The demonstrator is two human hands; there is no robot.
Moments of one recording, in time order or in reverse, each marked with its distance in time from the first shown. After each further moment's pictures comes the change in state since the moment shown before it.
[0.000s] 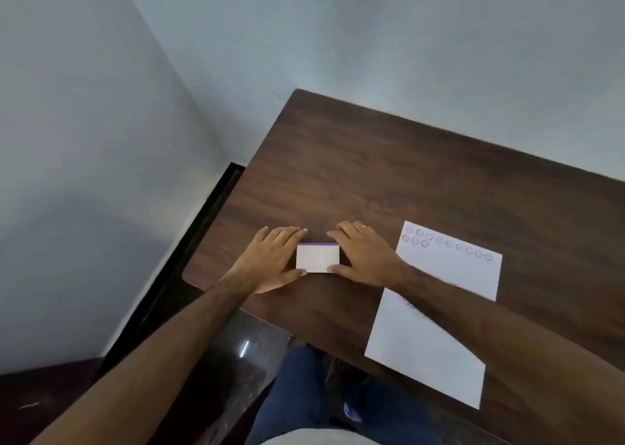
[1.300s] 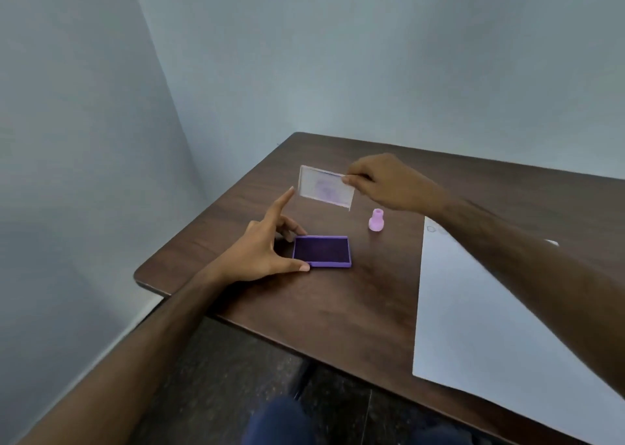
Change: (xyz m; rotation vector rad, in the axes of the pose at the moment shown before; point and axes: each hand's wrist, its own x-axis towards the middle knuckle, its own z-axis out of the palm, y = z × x) left_hand 0.017 -0.028 0.087 -0.656 0.466 0.159; right_hand 0.025 0.015 -0.009 -0.003 0.529 -0.152
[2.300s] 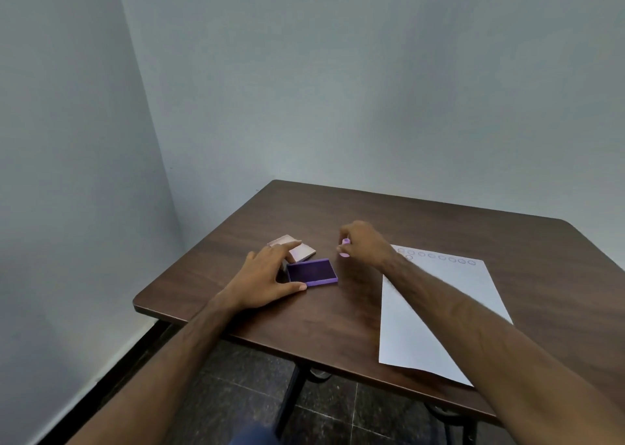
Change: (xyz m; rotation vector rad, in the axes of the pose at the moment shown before) left_hand 0.001 0.009 0.024 0.314 0.089 0.109; right_hand -0.035 0.021 0.054 -0.034 0.046 0.469
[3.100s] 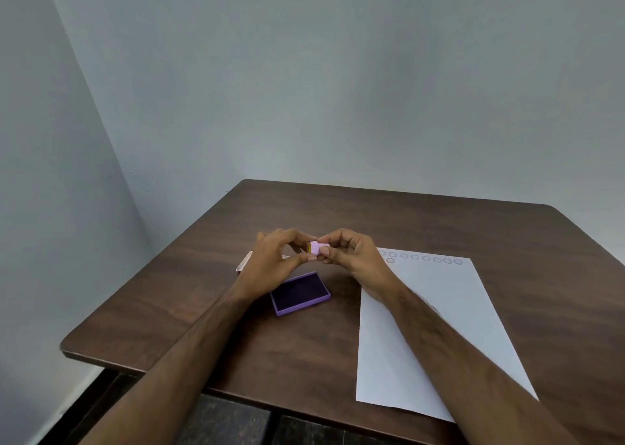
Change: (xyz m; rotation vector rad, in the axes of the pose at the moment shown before) left_hand 0.086 0.042 0.031 -0.198 0.235 0.199; right_hand -0.032 0.035 0.005 1.084 0.074 -0.065
